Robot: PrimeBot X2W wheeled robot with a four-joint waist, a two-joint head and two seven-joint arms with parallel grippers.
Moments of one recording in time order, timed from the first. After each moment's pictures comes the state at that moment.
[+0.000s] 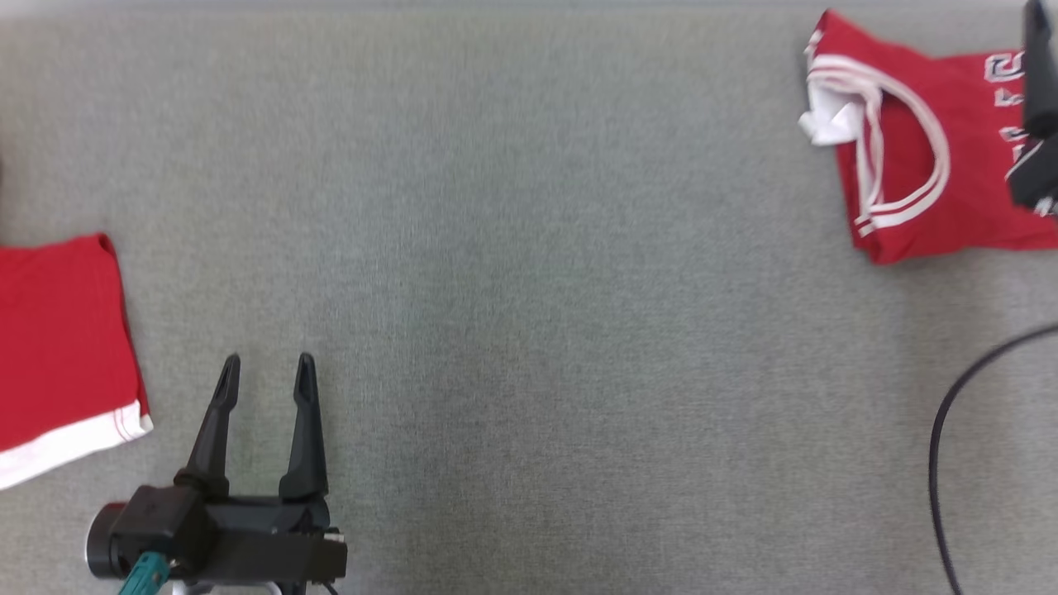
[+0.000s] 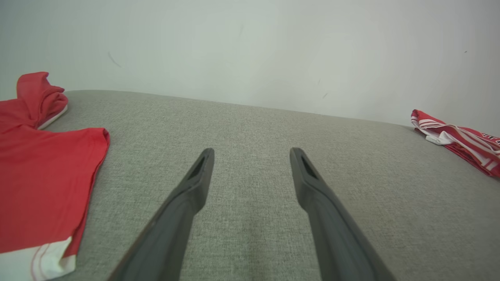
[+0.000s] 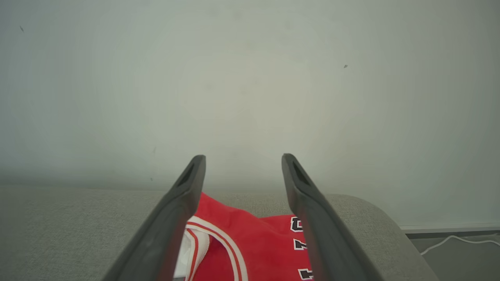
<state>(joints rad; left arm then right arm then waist) -0.20 0.08 -0.10 -0.07 -0.19 0.09 -0.26 -1.08 -0.60 0.60 0.85 0.65 0.13 -0.26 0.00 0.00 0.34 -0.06</state>
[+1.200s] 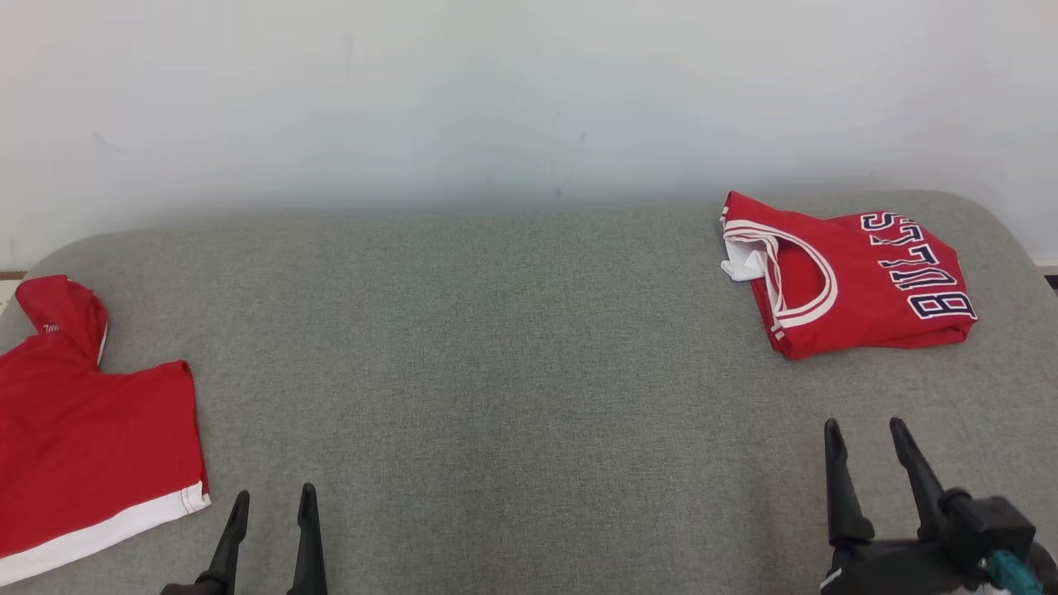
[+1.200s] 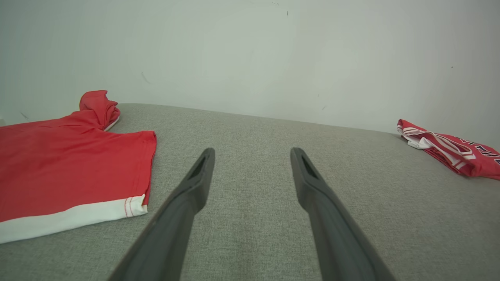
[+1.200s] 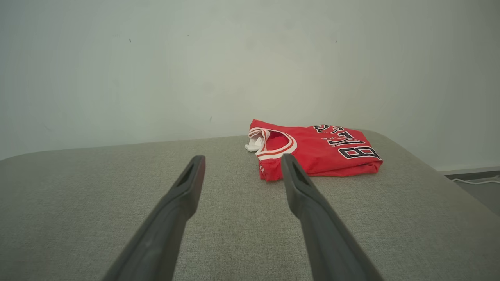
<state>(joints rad) -0.04 0.08 -0.09 0.07 -0.21 0.12 -0.26 -0.05 -0.13 0.08 0.09 0.11 0.13 -0.21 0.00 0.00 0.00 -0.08</state>
